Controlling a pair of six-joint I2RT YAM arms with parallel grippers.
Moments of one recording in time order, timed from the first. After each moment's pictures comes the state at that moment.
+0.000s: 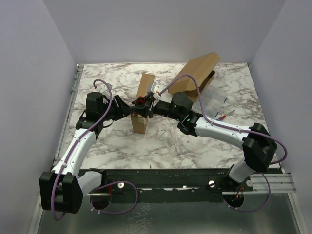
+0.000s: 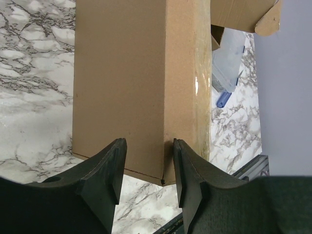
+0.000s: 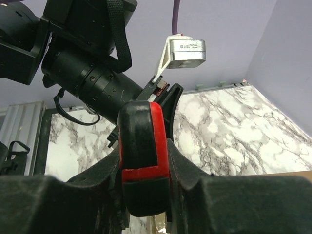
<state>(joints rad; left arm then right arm) -0.12 1.08 0.76 -0.20 0.49 -0.60 0.92 1.60 1.10 0.62 -0.37 -0.06</state>
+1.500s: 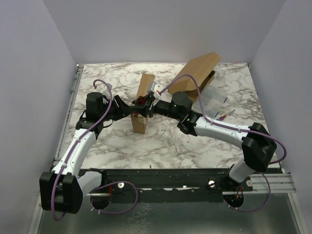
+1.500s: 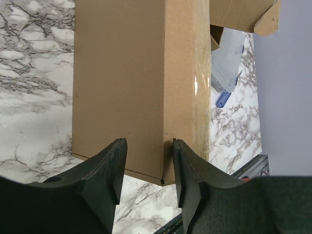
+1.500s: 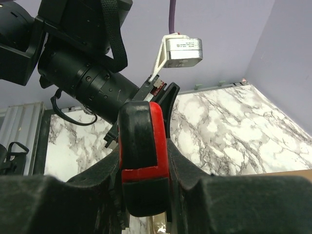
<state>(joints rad) -0.12 1.07 0.75 -0.19 0.49 -0.60 0.92 1.60 1.10 0.63 -0.37 -0.05</state>
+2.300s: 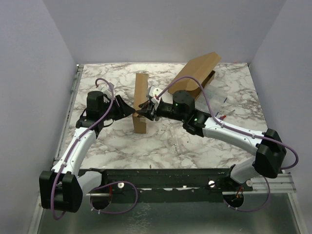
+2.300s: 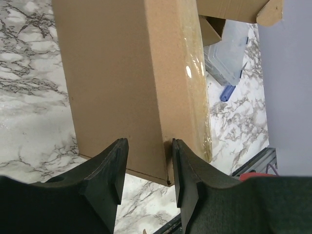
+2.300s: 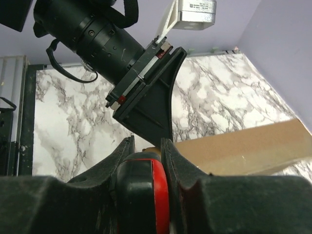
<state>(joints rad) -0.13 1.09 0.78 -0.23 0.49 -0.55 0.92 1.47 1.09 0.33 -0.33 -0.22</state>
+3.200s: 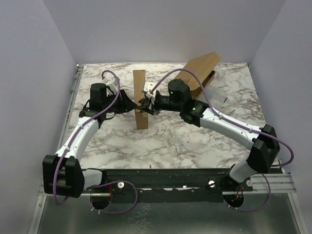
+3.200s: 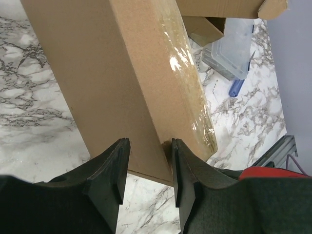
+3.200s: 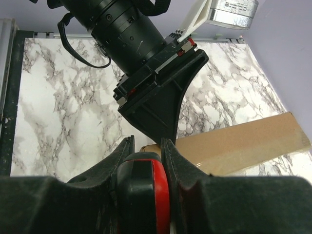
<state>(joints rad) -0.13 1.25 0.89 -0.24 0.54 -0.41 0.87 1.57 1.32 0.03 -0.40 -0.37</state>
